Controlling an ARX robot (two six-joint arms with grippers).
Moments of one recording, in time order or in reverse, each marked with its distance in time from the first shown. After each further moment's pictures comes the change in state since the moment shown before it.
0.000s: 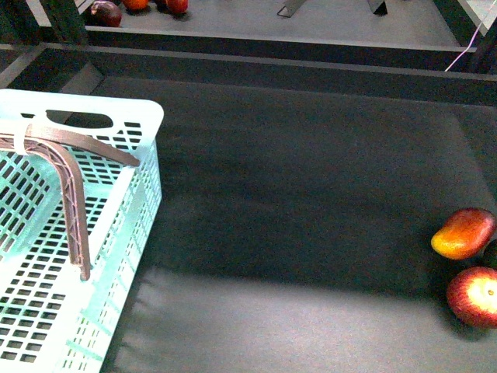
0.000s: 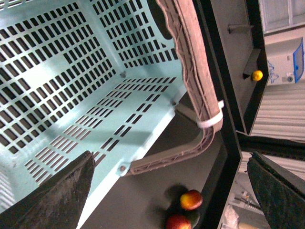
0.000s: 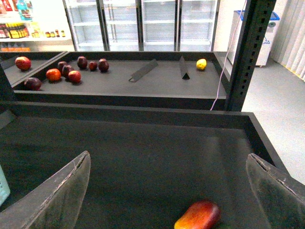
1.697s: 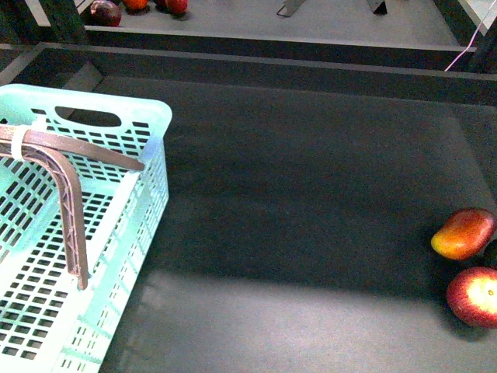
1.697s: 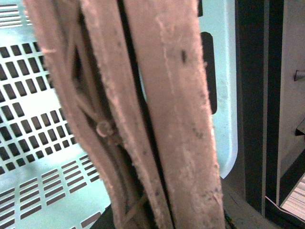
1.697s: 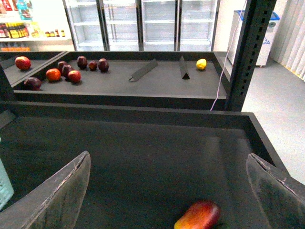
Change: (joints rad) left arm -0.140 0.887 0.508 0.140 -0.289 -0.224; right arm 0.000 0.000 0.000 0.000 0.000 0.000
